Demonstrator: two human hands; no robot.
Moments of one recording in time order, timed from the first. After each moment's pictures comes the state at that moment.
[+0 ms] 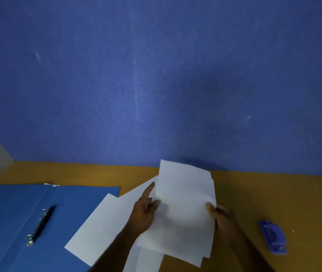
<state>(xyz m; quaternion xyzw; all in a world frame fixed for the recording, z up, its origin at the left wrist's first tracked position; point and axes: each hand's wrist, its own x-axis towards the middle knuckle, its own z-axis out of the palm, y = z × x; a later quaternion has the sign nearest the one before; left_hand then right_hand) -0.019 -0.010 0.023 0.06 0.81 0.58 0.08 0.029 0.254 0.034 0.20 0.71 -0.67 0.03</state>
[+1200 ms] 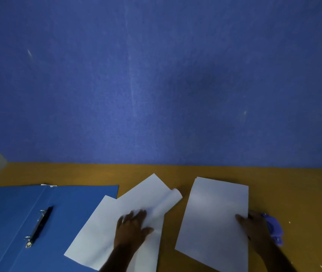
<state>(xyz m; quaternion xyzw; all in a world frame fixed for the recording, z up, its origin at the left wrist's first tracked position) 0.008 -0.039 -0.037 0.08 0.98 0.15 0.10 0.050 0.338 -0.007 0.36 0.75 -0.55 -0.06</state>
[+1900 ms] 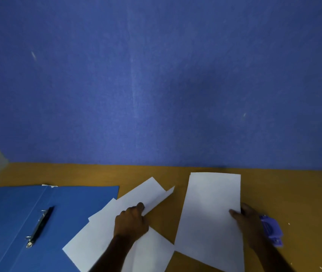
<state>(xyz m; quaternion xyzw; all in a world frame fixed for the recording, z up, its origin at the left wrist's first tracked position) -0.004 -0.034 0.003 0.05 0.99 0.16 0.02 0.040 0.318 0.009 0.30 0.81 -0.50 -0.08</state>
